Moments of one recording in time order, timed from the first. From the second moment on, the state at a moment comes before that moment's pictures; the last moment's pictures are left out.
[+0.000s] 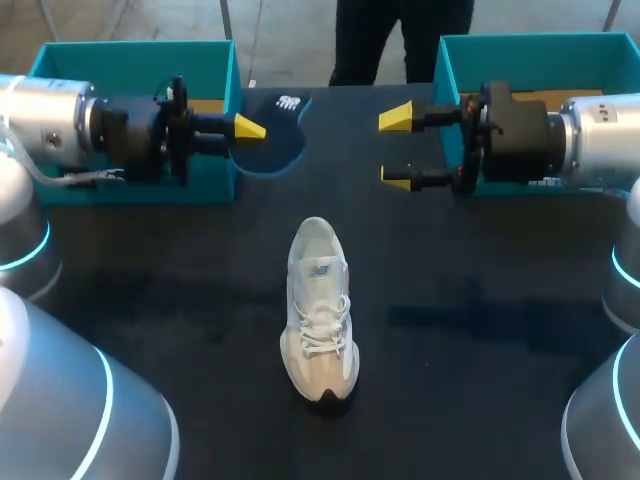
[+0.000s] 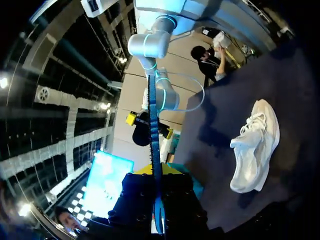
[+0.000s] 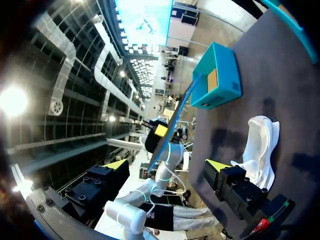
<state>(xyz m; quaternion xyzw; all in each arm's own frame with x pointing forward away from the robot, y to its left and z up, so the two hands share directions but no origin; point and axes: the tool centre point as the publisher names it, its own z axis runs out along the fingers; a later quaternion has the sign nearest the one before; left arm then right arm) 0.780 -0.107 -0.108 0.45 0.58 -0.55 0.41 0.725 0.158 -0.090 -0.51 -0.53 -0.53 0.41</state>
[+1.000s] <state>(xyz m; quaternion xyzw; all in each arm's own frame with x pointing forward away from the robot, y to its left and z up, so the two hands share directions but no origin) 0.758 -0.124 -0.107 0.51 0.50 -0.47 0.52 0.723 0.178 -0.090 -0.51 -0.55 -0.51 0.42</state>
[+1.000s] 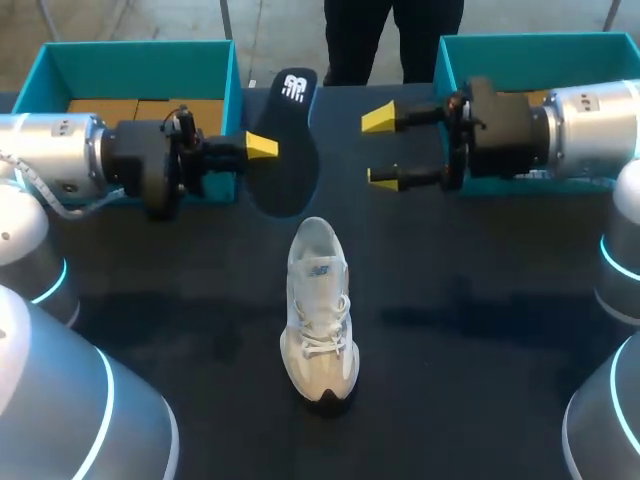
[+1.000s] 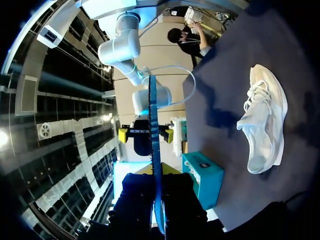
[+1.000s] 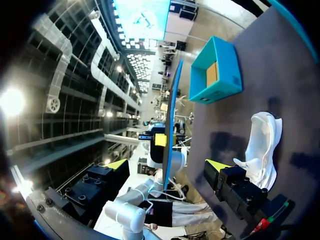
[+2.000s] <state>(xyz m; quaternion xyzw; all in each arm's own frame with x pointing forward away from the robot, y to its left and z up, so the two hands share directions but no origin) 0.757 -0.164 -0.095 0.50 0.48 -0.48 0.54 0.726 0.215 -0.097 -0.50 -0.55 -0.50 0.44</state>
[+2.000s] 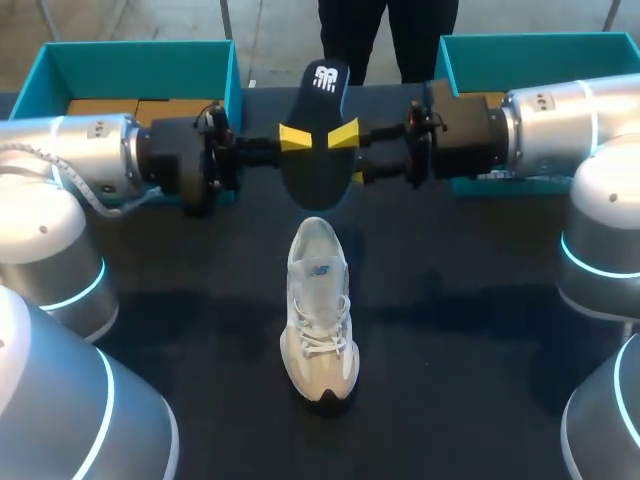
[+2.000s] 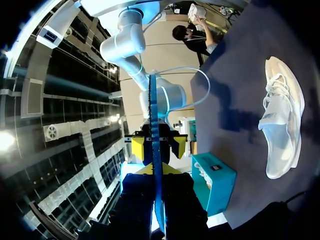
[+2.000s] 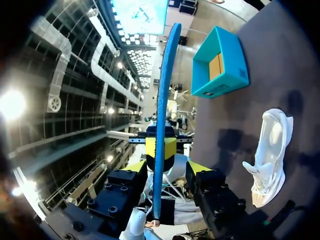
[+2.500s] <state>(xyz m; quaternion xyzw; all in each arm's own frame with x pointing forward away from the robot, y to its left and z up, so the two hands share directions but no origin) 0.755 -0.171 -0.099 0.50 0.48 -0.48 0.54 0.727 0.220 -0.097 -0.49 -0.55 -0.50 0.44</state>
